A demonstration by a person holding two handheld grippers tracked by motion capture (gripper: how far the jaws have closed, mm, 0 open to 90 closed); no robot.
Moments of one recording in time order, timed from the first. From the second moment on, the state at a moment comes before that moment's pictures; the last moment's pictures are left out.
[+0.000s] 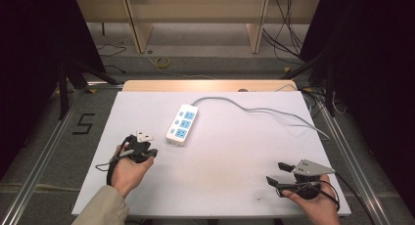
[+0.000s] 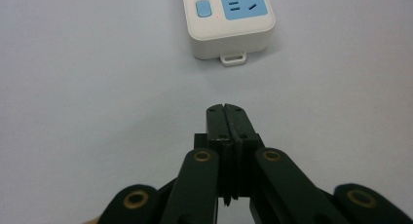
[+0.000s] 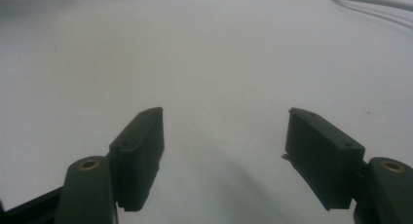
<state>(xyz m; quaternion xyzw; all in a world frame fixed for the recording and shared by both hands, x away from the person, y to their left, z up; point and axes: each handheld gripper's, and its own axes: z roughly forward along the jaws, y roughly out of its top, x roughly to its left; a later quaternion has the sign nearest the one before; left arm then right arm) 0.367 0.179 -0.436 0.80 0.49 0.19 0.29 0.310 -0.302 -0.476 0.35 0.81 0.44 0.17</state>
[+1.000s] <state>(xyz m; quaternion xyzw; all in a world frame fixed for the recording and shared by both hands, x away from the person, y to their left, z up) 0.385 0.168 -0.429 0.81 0.49 0.19 0.28 0.310 -0.303 -0.476 0.35 0.81 0.44 0.18</state>
